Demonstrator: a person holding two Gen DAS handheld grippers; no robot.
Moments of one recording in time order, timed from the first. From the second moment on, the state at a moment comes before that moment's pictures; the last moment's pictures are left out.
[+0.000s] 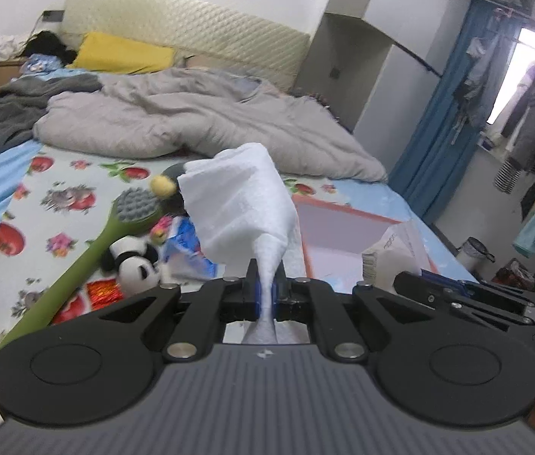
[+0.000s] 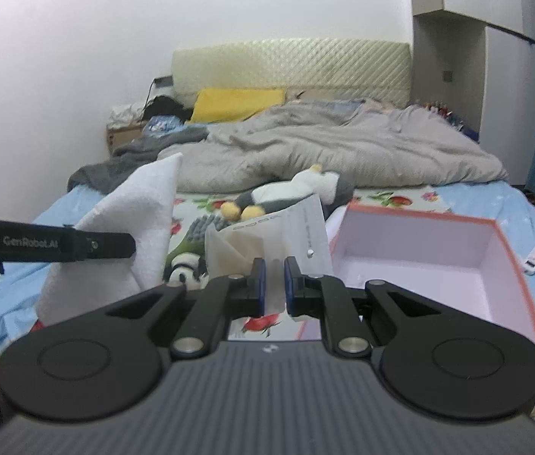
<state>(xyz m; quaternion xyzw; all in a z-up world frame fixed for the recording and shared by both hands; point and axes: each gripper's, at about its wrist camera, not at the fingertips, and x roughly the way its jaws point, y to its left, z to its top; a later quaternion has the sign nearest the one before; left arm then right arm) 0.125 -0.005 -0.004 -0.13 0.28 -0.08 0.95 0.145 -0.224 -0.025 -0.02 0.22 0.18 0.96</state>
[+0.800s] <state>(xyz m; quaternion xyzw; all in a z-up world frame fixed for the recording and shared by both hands) 0.265 -0.133 -0.027 -0.09 0.34 -0.20 0.91 0.217 -0.322 -0.059 0.05 0.28 0.07 0.96</state>
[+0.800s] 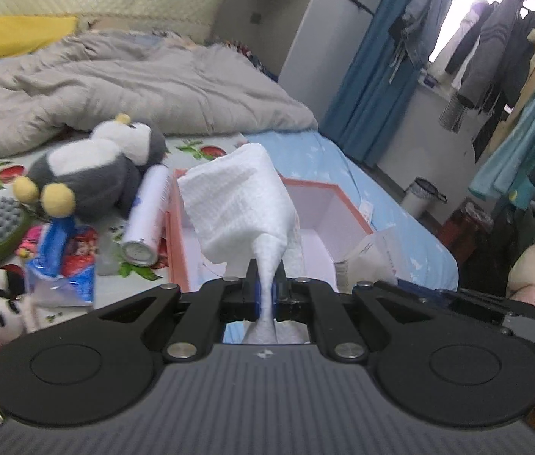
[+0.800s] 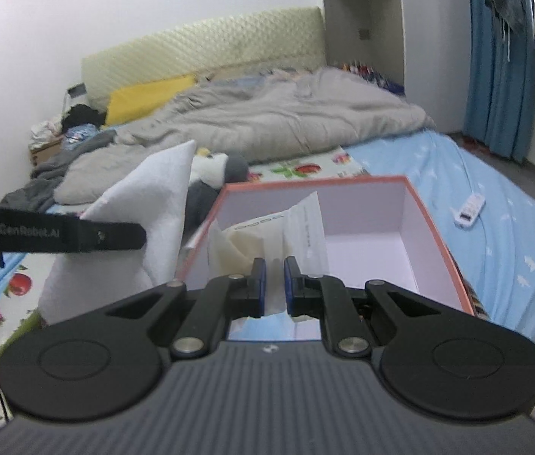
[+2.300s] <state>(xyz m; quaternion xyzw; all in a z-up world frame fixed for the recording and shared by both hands) 0.299 -0.157 -0.041 -0.06 0.36 -0.21 0.91 0.238 -0.335 -0.074 0.08 0.29 0.06 0.95</state>
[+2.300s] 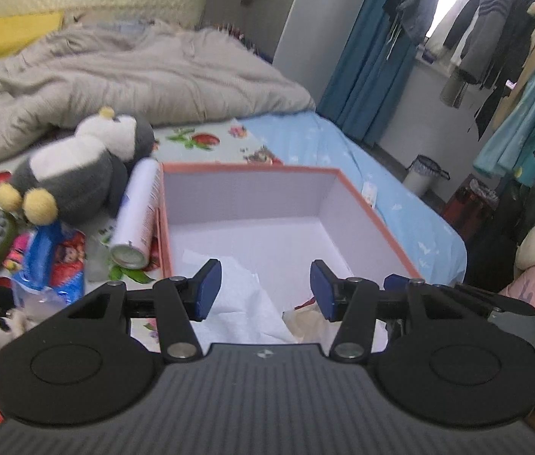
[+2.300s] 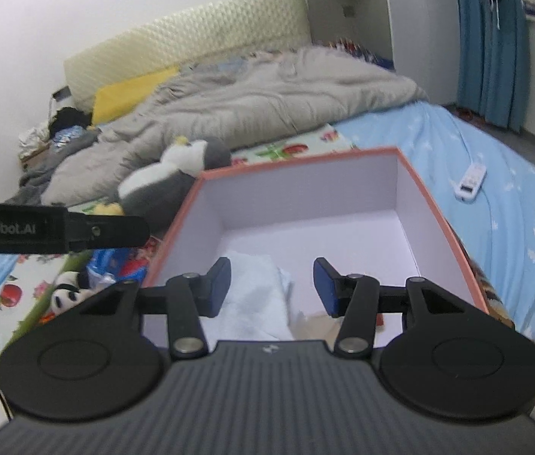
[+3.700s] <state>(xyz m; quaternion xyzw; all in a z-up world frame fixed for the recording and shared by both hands) 0.101 0.007 0.001 -0.12 0.33 -0.07 0.93 0.129 -0.227 -0.030 0.02 0.27 0.19 0.94</state>
